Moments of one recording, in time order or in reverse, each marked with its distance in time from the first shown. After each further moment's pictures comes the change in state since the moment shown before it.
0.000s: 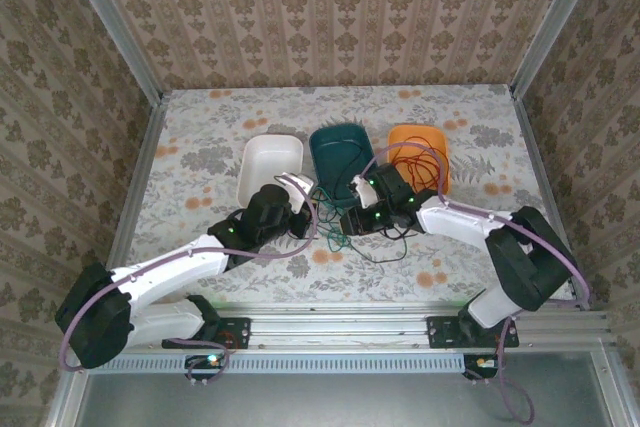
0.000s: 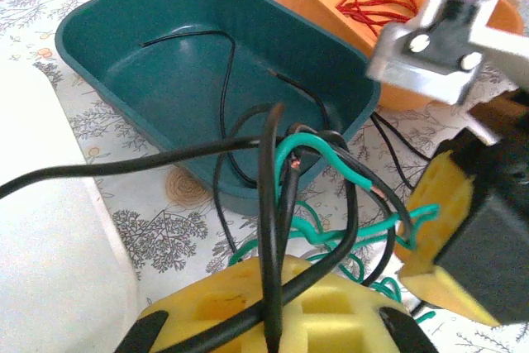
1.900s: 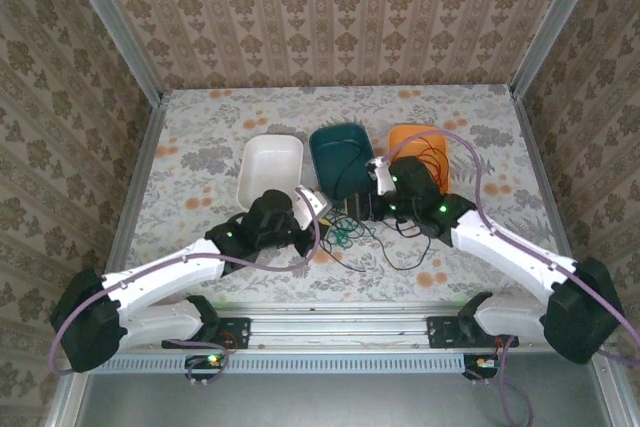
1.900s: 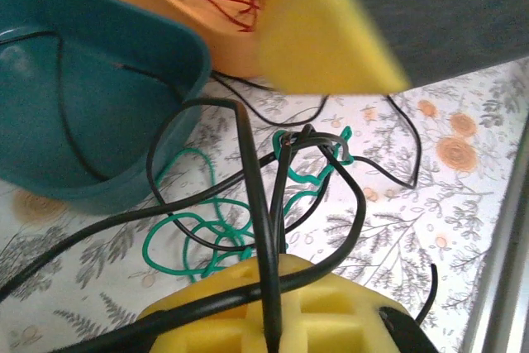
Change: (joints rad) left arm -0.068 -0.042 0.022 -0.089 0.269 0.100; right arm 0.024 -0.325 0.021 -0.058 0.193 0.045
